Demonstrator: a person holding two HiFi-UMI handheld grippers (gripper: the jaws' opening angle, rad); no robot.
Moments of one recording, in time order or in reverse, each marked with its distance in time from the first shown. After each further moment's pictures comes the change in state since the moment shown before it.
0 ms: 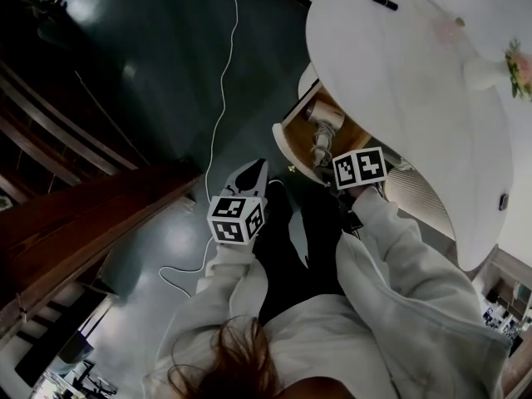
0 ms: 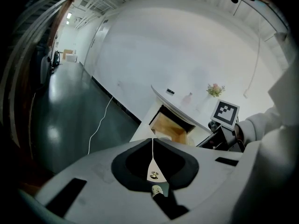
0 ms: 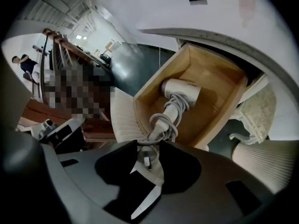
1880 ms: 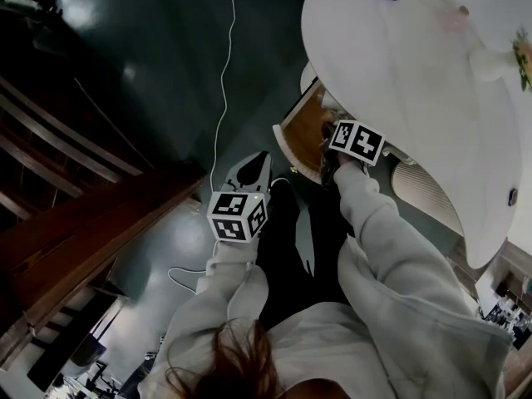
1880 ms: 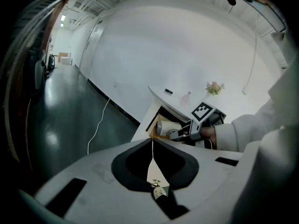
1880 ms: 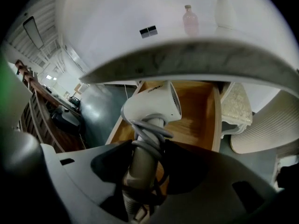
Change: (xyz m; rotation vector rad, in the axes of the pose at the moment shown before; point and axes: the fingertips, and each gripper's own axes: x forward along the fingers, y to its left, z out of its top) left arm 0.022 -0.004 0.021 0.051 0.006 -0.015; right arm 0.005 -0.070 0.096 0.399 -0.434 -0.239
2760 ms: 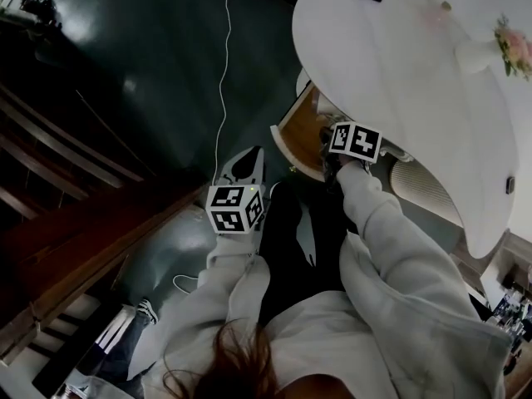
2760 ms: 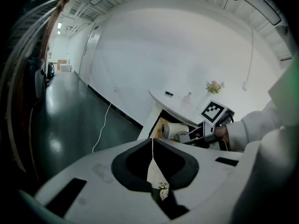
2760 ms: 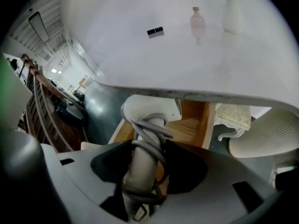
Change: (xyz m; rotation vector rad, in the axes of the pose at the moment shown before) left arm -0.010 0.009 0.017 0.060 -0.023 0.028; right arm -0.027 0.004 -0.010 -0.073 0.035 0.021
